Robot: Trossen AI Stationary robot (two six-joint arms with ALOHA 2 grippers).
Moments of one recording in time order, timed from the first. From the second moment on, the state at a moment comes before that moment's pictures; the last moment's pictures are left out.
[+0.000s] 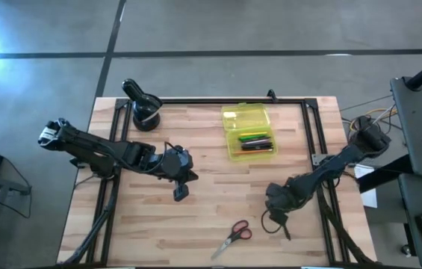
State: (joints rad) left arm -0.26 1.32 1.16 -0.55 -0.18 -0.49; right arm 0.56 1.52 0.77 -0.75 -0.08 1.16
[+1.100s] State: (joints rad) left arm -0.26 1.32 1.16 -0.53 -0.21 -0.52; right arm 0.62 1.52 0.77 -0.62 -0.17 1.68
